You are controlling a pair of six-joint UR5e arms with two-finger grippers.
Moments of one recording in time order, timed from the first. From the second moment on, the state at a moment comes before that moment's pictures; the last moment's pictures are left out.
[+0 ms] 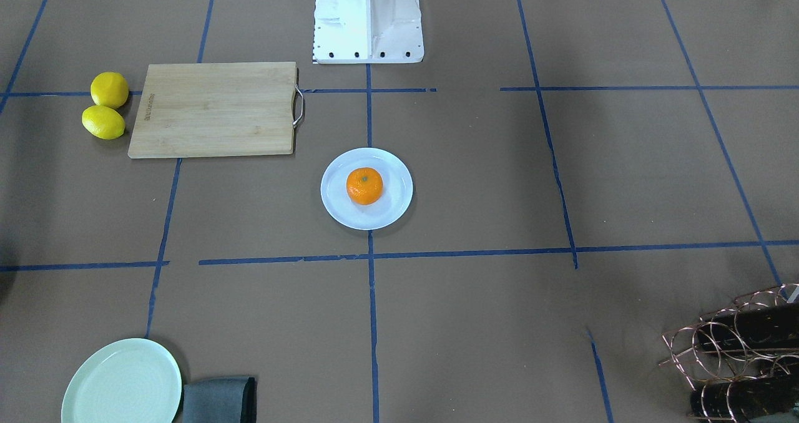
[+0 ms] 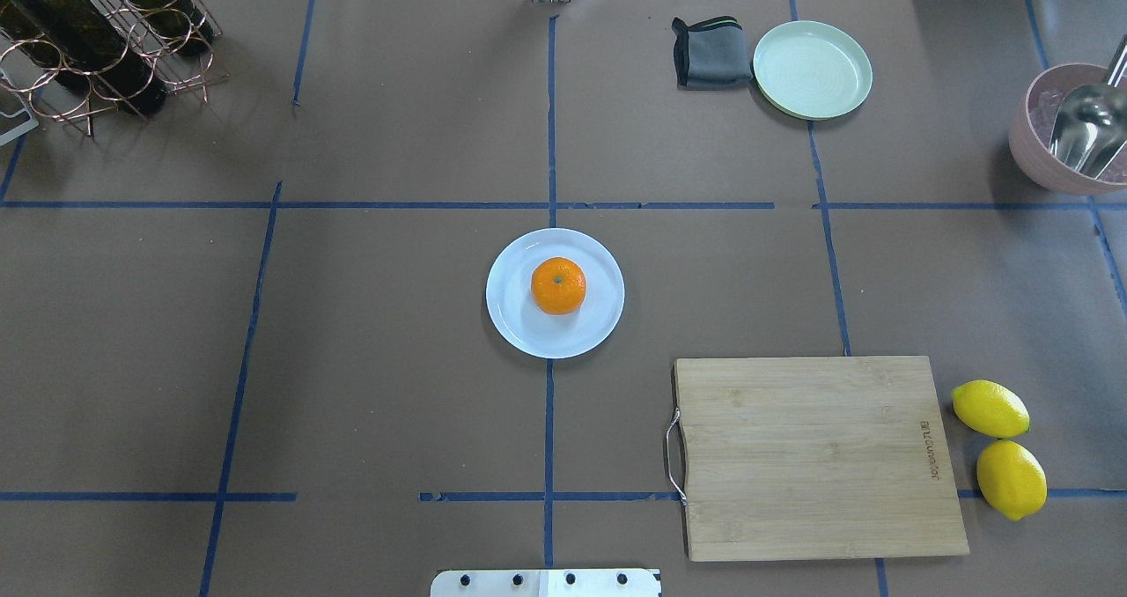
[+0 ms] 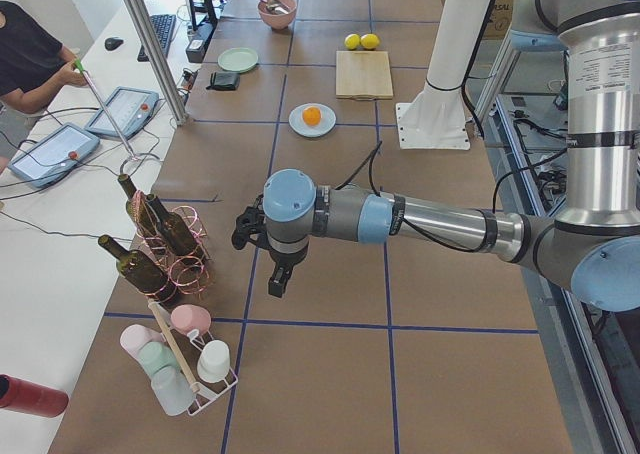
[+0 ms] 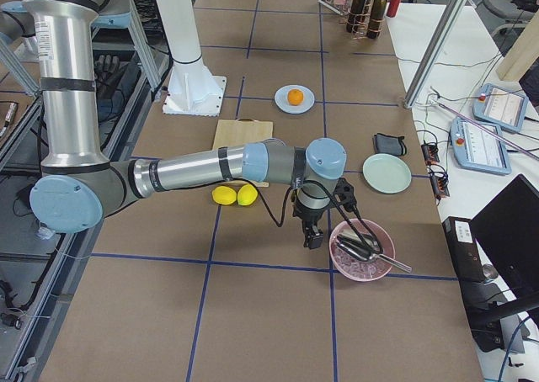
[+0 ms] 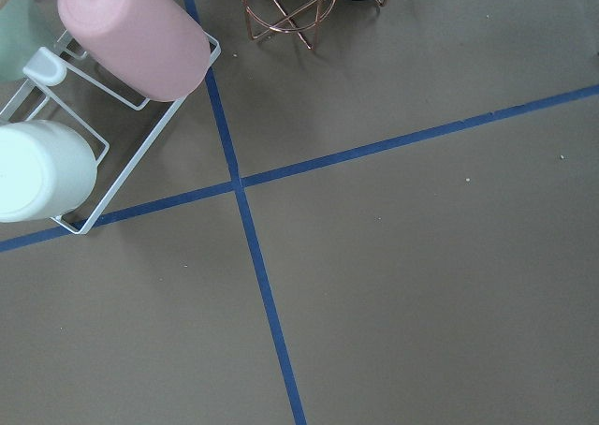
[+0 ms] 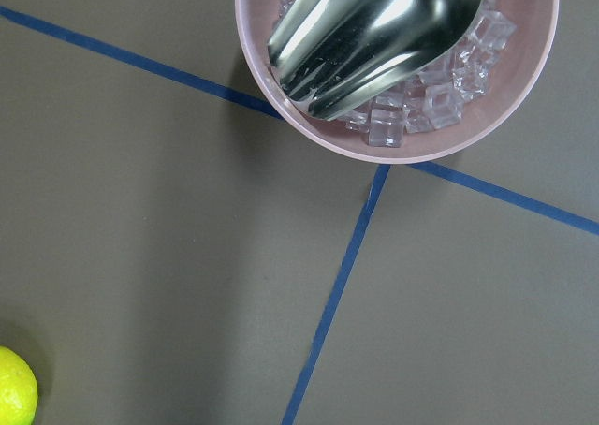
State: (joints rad) left arm -1.60 -1.47 -1.84 -1.53 -2.44 0.20; right arm 1.55 -1.55 1.78 -1.85 2.31 -0.36
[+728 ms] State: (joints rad) left arm -1.60 -1.47 -1.85 -1.60 -2.45 0.20; right arm 1.55 -1.54 1.79 -1.85 2.31 -0.36
